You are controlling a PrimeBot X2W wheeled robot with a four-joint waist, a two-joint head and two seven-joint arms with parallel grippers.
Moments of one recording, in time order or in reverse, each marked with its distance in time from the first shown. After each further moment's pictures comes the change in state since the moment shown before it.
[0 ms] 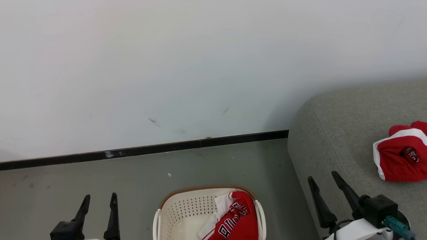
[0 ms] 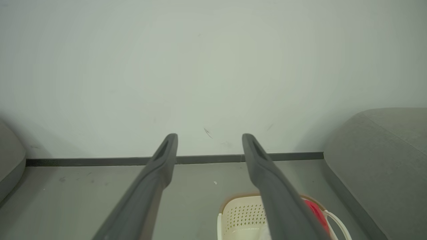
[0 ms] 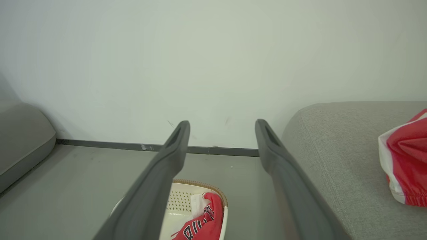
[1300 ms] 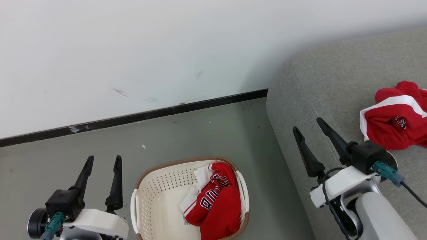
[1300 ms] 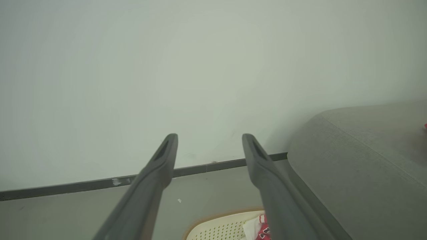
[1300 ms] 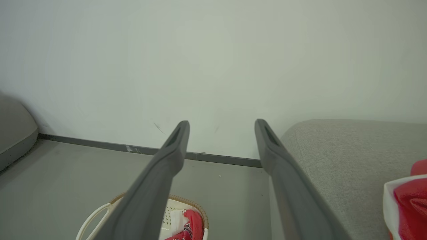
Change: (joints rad) left arm -0.136 0.026 -0.027 -0.076 -0.022 -0.038 0.001; right arm -0.313 -0.068 0.130 0.094 0.054 0.000 0.000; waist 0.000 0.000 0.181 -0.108
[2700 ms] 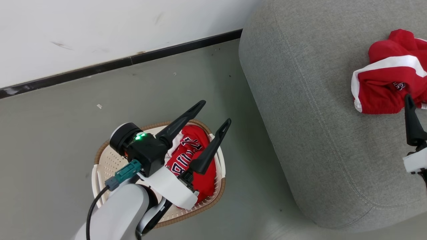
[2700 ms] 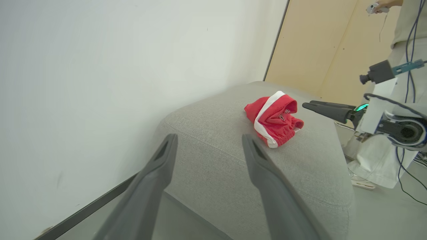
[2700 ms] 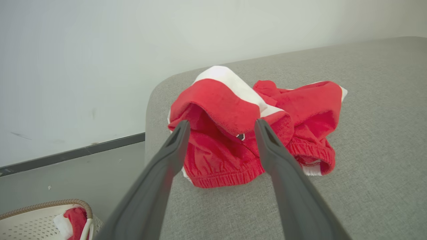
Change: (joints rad) left arm -0.364 -0.039 -0.356 -0.136 0.032 -0.251 0.117; right arm -0.072 -0.237 -0.258 0.166 0.259 0.000 0.000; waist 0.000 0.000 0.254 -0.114
